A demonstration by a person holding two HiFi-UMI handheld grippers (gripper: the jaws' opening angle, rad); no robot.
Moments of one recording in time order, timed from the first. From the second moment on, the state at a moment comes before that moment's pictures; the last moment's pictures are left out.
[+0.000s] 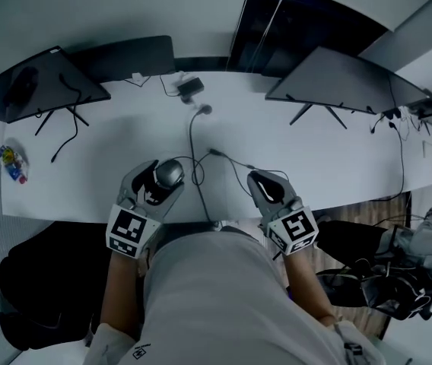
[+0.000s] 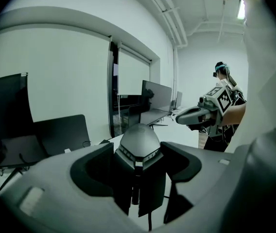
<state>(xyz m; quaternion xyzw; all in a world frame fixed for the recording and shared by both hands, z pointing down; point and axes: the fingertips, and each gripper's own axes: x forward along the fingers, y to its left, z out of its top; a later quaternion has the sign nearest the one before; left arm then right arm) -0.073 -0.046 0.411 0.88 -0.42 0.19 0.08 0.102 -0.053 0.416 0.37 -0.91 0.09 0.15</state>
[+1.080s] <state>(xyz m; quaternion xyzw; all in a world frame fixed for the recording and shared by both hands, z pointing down) -0.119 -0.034 0.406 0.86 -0.48 0.14 0.13 0.054 -0.051 0.401 0.33 -0.93 0.08 0.14</state>
